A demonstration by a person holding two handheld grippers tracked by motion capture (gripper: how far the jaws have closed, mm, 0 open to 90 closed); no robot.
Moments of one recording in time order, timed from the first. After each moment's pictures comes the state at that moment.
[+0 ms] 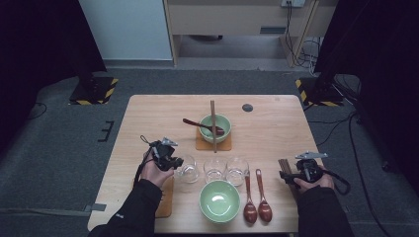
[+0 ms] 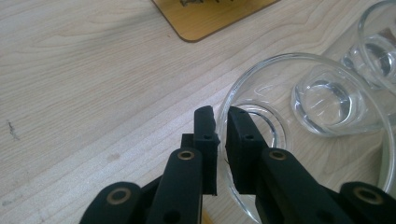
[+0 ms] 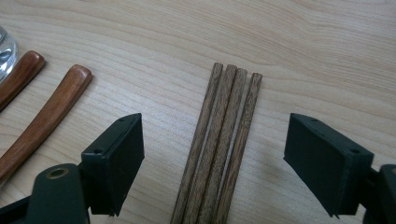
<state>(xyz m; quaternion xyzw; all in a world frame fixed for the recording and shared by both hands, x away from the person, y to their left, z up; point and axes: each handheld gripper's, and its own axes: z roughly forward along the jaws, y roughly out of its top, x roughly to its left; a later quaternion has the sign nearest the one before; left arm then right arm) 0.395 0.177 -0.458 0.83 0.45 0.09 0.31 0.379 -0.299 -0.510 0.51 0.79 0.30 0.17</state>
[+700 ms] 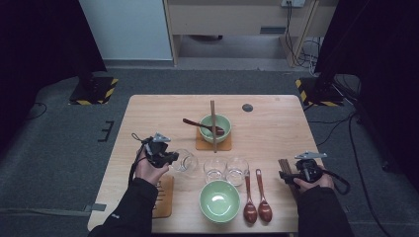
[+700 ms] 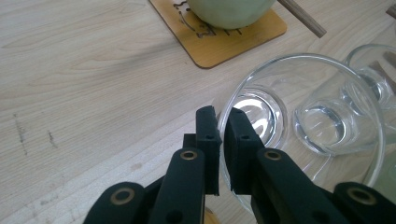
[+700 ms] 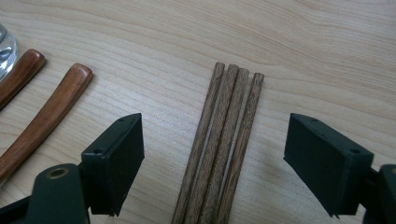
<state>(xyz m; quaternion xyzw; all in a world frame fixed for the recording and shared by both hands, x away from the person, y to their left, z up) 0.393 0.193 -0.441 0.81 0.46 0.12 0.34 0.379 -0.298 -0.510 0.51 0.79 0.30 0.17</state>
